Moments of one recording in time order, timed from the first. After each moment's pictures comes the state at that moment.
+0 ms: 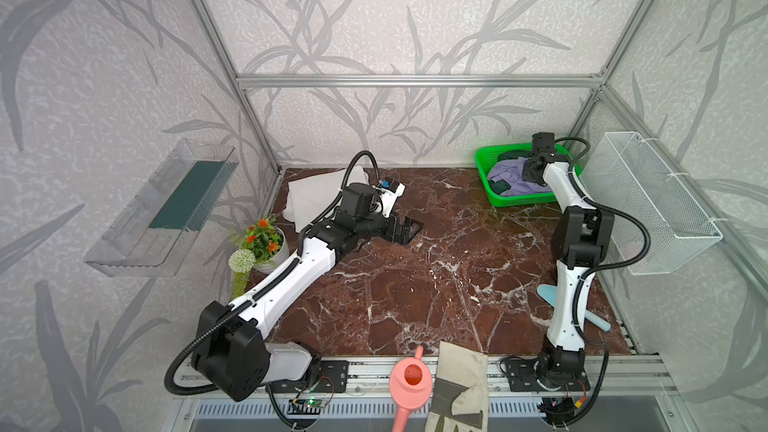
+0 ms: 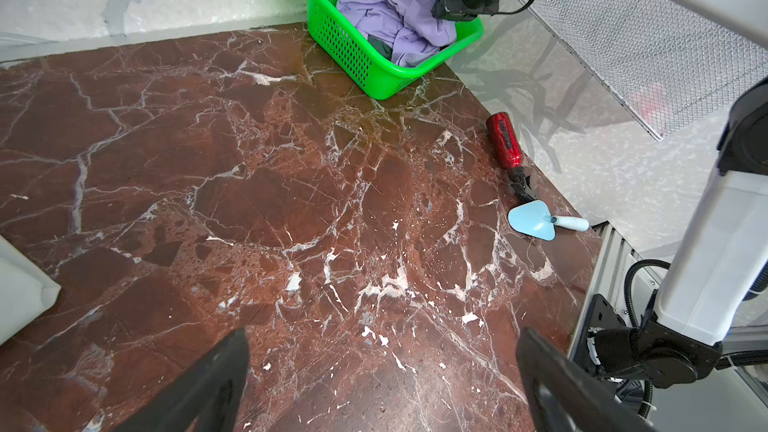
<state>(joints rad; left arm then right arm) -0.48 1.33 1.09 -0.31 0.45 -0.18 -0.09 2.26 2.12 -0.73 0.31 0.18</state>
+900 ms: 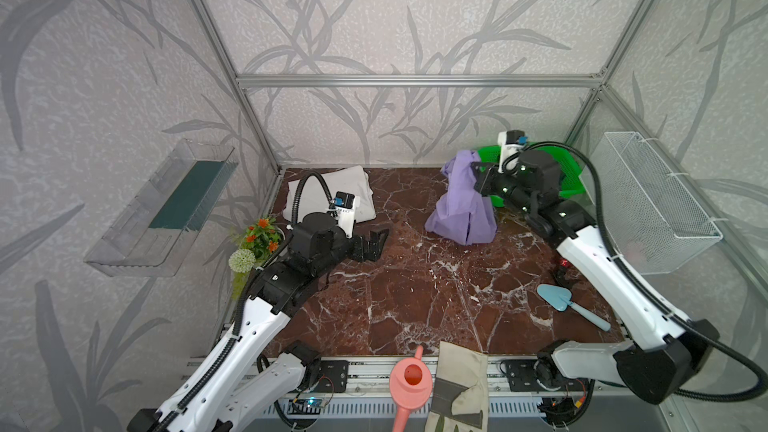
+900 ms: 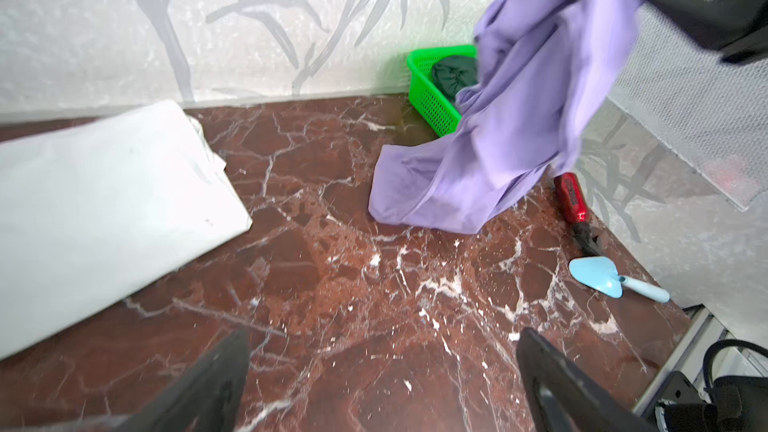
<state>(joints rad) -0.48 0.83 0.92 -0.52 0.10 -0.29 0.48 1.35 1.30 -0.31 -0.06 0.49</state>
